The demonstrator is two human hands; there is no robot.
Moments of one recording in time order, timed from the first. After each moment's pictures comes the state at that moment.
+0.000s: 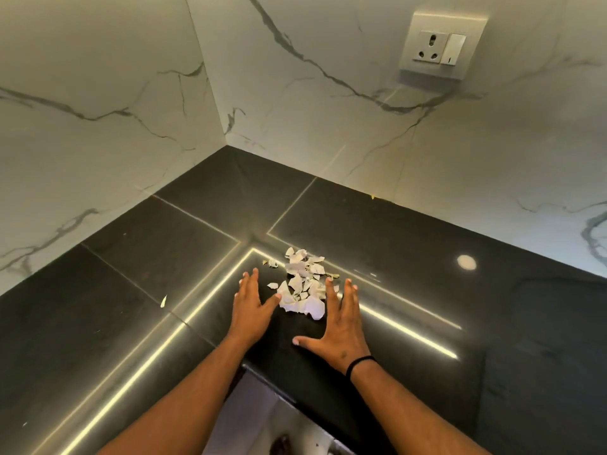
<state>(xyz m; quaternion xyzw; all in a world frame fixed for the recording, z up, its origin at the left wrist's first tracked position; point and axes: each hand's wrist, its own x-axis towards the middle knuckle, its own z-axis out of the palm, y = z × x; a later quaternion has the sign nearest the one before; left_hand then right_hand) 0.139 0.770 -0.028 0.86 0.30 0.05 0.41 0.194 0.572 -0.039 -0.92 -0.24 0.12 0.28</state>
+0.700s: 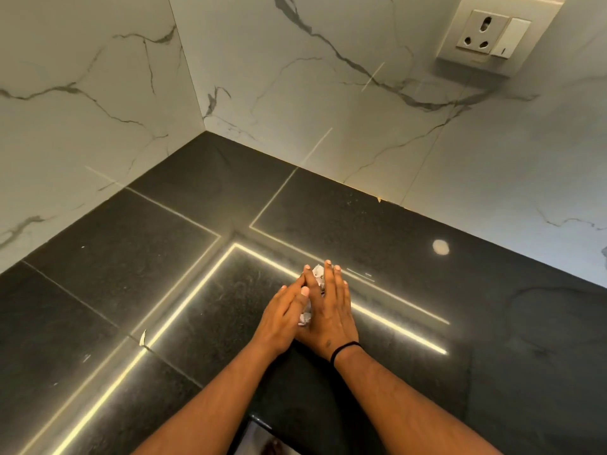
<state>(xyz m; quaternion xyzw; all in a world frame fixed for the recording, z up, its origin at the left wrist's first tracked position) 0.204 0.779 -0.040 0.81 0.09 0.01 0.59 0.251 0.656 -0.042 -0.94 -0.27 0.06 0.18</state>
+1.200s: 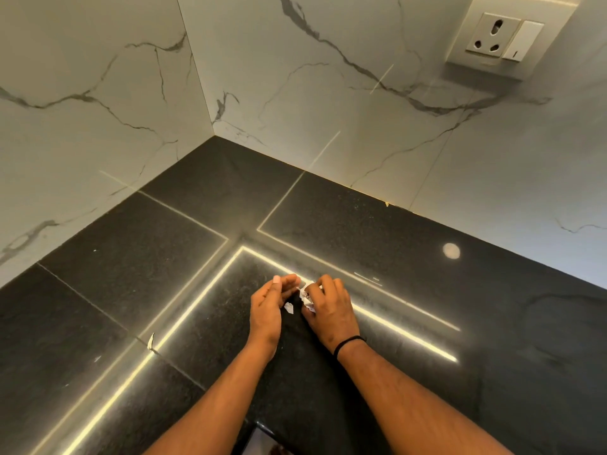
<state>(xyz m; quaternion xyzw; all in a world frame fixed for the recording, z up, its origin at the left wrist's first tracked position) 0.208 0.788 -0.020 0.58 0.28 0.15 0.75 0.275 0.671 -0.052 -0.92 -0.32 -0.06 0.20</state>
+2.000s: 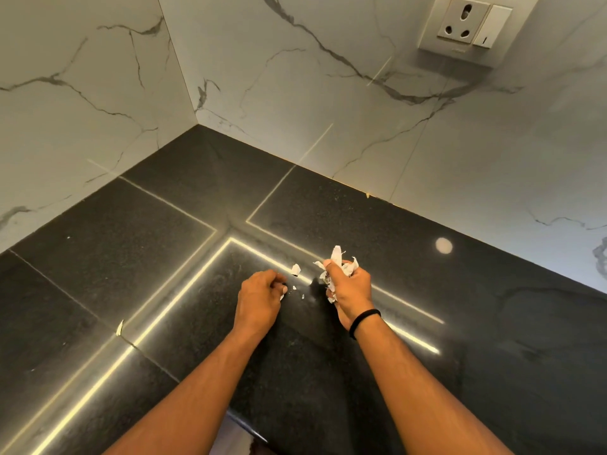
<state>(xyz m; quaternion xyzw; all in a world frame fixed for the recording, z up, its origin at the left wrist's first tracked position) 0.226 0.770 -0.034 0.87 0.24 0.11 0.41 0.312 0.621 -0.005 -0.64 0.14 0.20 0.73</state>
